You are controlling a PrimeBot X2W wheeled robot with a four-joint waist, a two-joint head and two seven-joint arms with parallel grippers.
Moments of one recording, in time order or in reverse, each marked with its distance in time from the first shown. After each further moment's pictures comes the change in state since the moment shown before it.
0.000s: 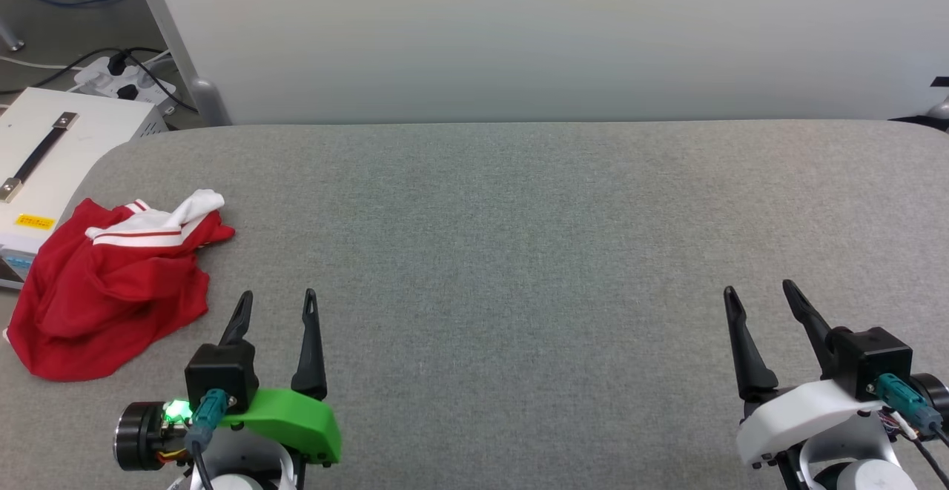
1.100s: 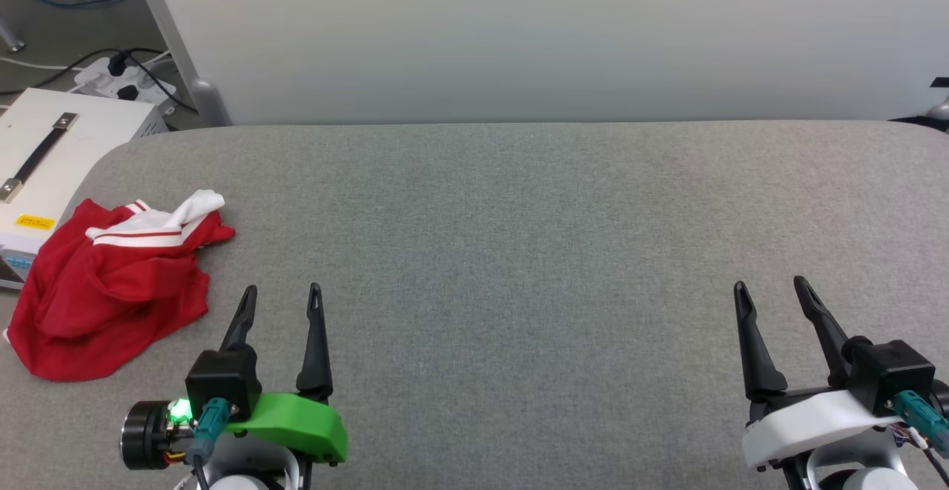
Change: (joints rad) left arm 0.002 0.000 -0.020 -0.002 -0.019 0.011 -0.068; right arm 0.024 0.000 0.000 -0.034 0.033 0.000 -0.069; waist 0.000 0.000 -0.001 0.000
